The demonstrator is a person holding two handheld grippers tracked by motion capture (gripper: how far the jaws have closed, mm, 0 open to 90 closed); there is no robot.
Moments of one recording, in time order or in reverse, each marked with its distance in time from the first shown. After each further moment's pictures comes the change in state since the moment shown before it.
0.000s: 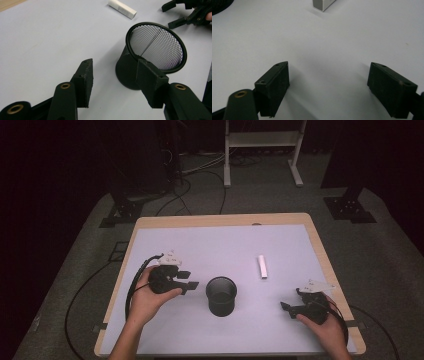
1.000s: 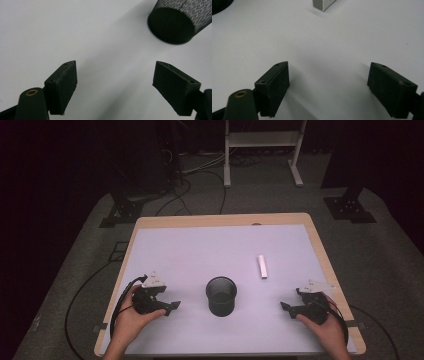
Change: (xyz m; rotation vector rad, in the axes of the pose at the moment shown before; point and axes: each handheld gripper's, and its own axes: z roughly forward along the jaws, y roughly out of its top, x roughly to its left) left arm 0.018 -0.082 0.001 0.076 0.139 -0.044; right arm 0.000 0.000 0.000 0.000 -0.001 -0.002
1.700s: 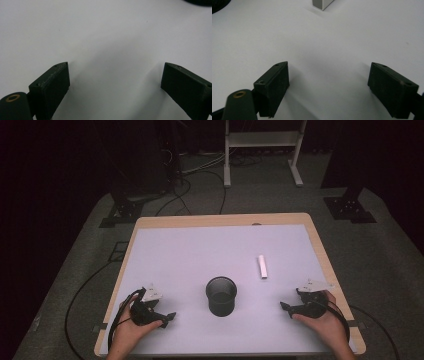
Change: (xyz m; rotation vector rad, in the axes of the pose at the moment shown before) left arm 0.001 -0.045 0.018 0.011 0.057 0.021; right arm 0.001 0.003 0.001 0.019 -0.006 0.008
